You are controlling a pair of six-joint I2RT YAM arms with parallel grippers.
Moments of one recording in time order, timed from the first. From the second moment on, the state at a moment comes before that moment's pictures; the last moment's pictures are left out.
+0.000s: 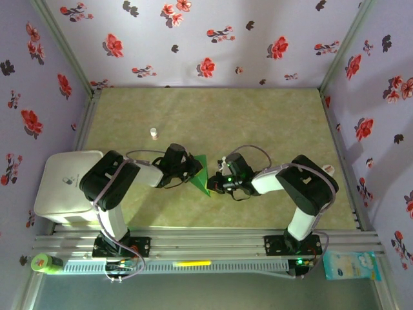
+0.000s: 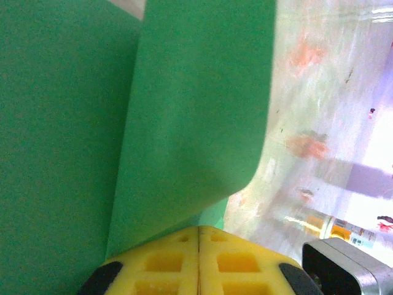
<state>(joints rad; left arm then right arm) -0.65 1.81 0.69 0.41 0.31 -1.23 0.72 1.73 0.59 0.36 -0.58 0.96</state>
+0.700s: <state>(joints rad) -0.65 1.81 0.68 0.43 0.32 -1.24 0.73 1.71 0.59 0.29 -0.58 0.95</state>
